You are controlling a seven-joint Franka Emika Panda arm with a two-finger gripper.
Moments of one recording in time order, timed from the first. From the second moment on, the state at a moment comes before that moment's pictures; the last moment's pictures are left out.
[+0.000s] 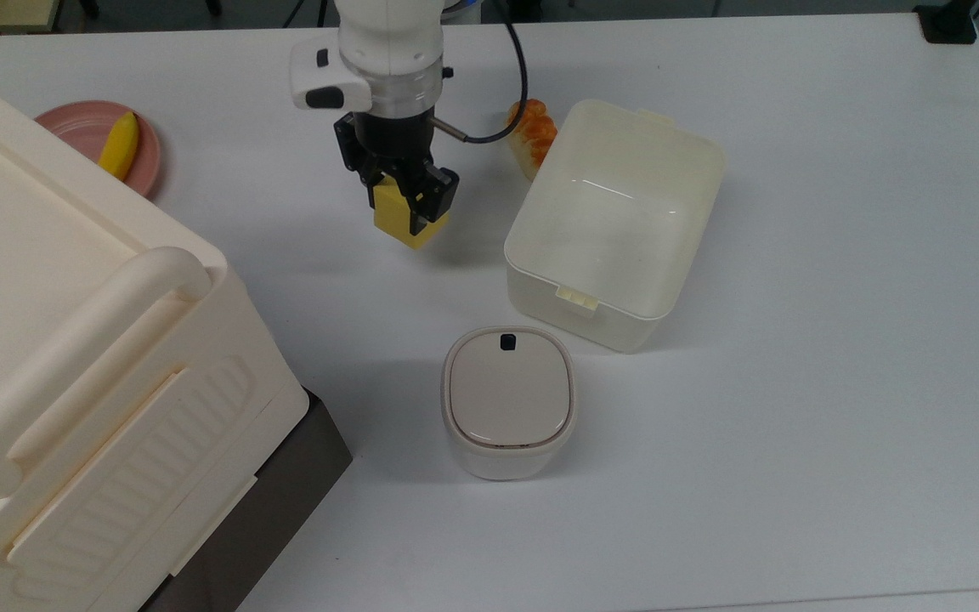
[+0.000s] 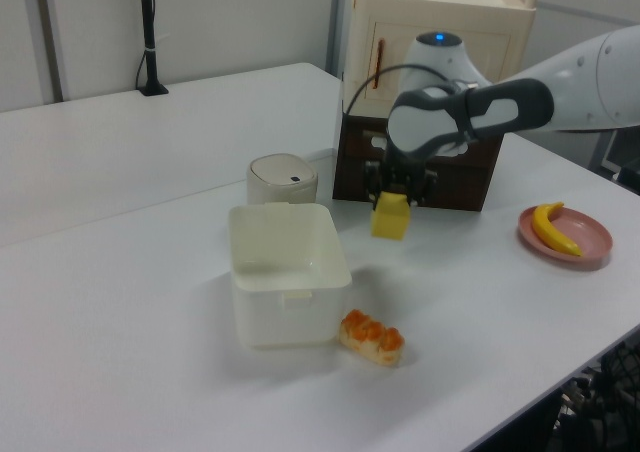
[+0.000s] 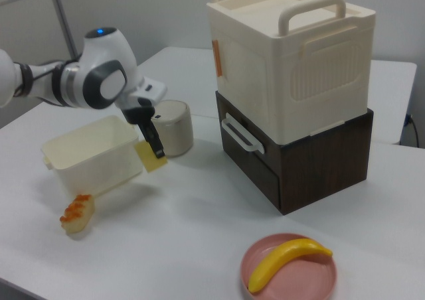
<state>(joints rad) 0.43 0.12 -0.41 -1.97 -0.03 2.27 0.68</state>
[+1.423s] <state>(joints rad) 0.39 0.07 -0.10 -1.87 -0.06 2.23 0.82</state>
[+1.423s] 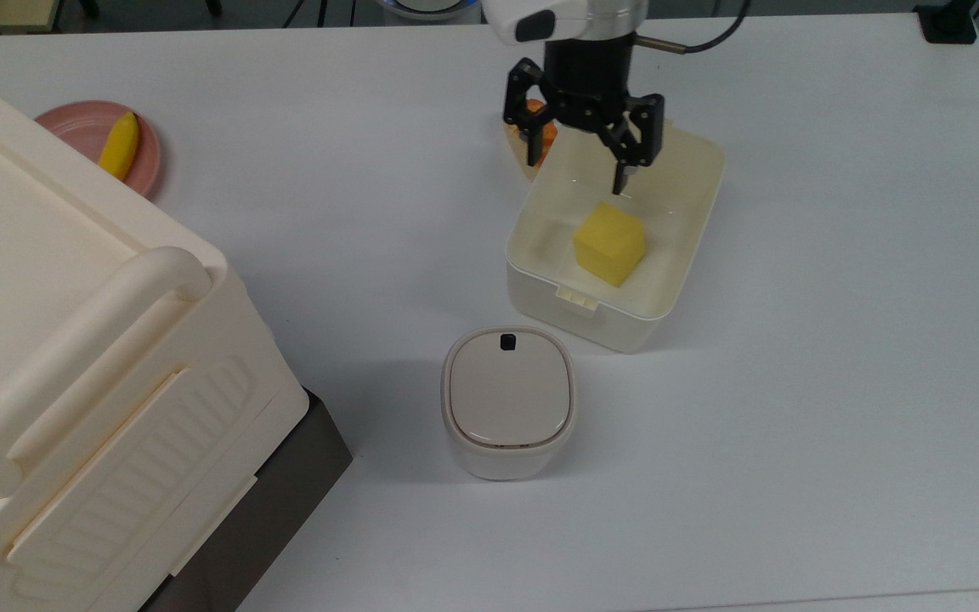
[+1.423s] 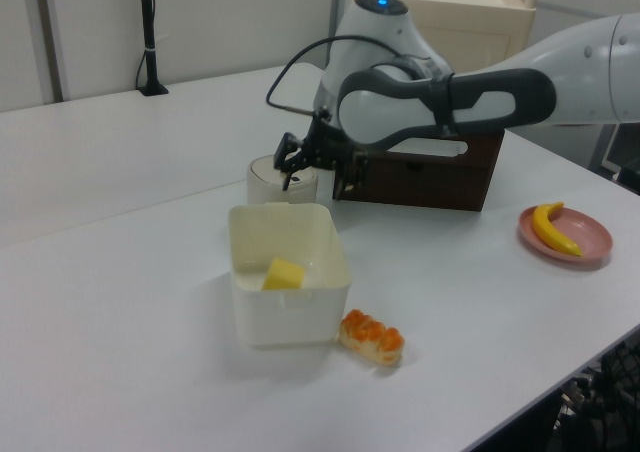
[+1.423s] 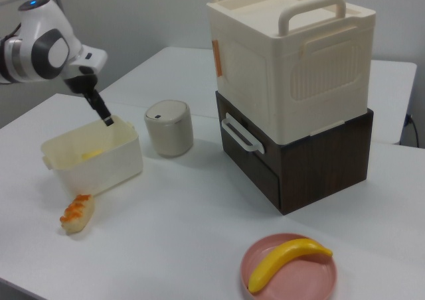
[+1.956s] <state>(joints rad) 0.08 0.01 0.03 -1.71 -0.12 1.85 0.38</state>
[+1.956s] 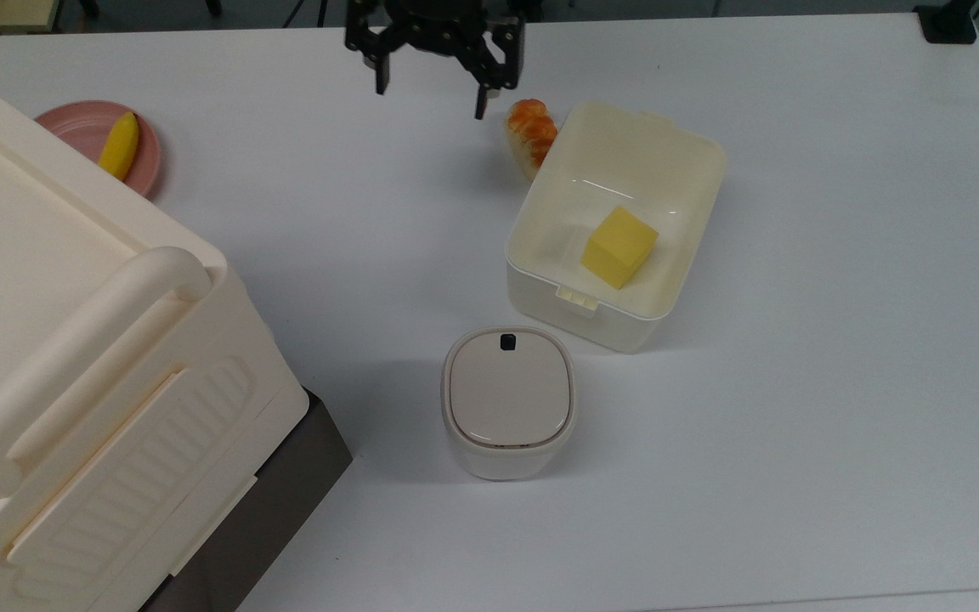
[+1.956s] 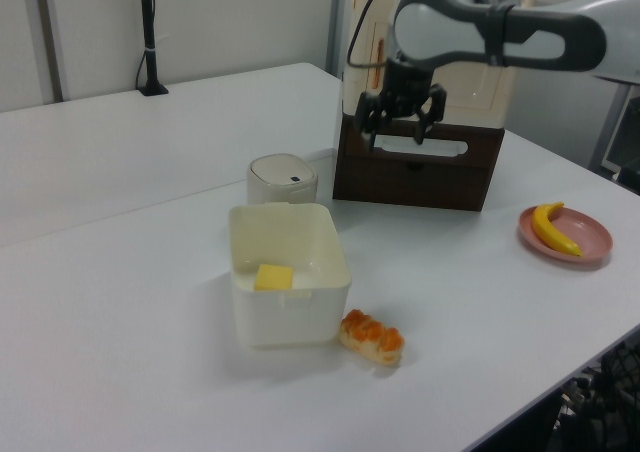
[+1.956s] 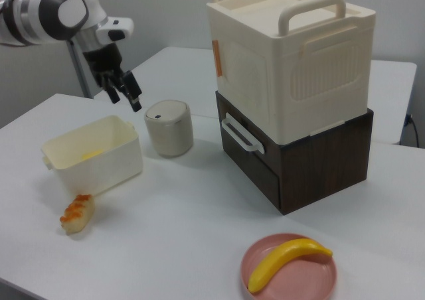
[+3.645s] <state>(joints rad) 0.01 -0.02 0.01 -1.64 -0.05 1.67 0.29</state>
